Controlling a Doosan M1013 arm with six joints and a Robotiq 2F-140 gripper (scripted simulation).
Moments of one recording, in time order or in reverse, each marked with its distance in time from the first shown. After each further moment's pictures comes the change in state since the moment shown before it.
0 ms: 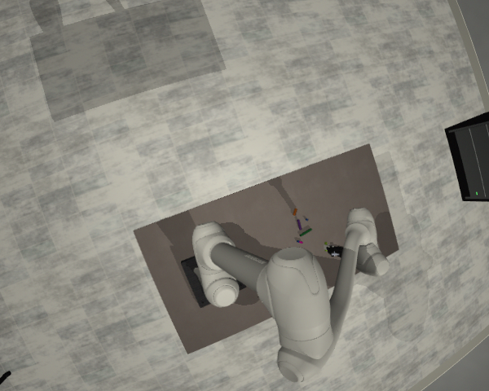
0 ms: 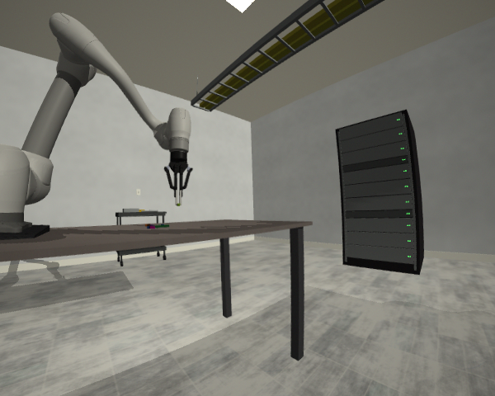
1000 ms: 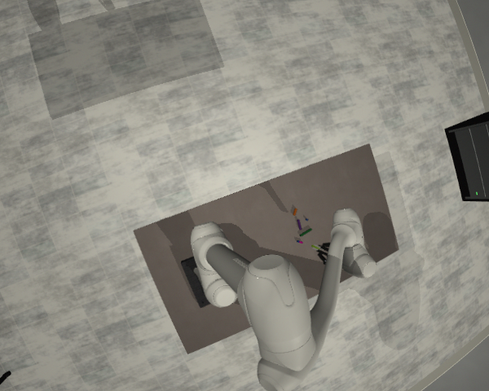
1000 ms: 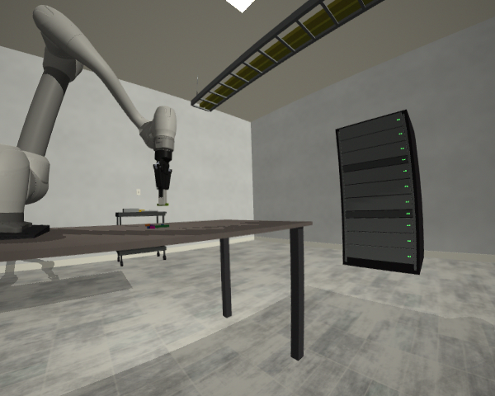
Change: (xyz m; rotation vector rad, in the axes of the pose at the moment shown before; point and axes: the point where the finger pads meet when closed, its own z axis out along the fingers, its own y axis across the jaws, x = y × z) arm -0.004 0.066 -0.001 -0.003 0.000 -1.038
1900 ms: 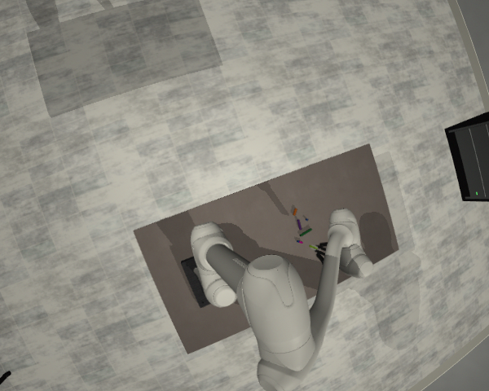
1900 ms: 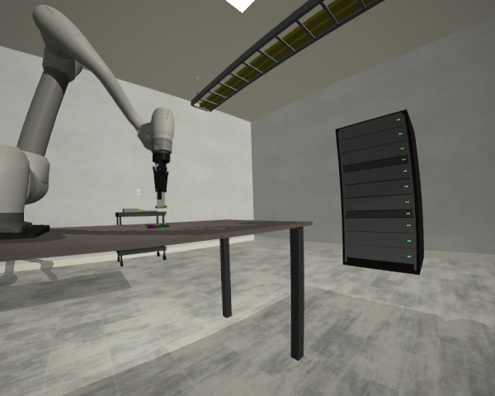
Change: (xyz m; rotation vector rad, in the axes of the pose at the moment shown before) arm -0.006 0.004 0.010 0.005 0.004 -0.143
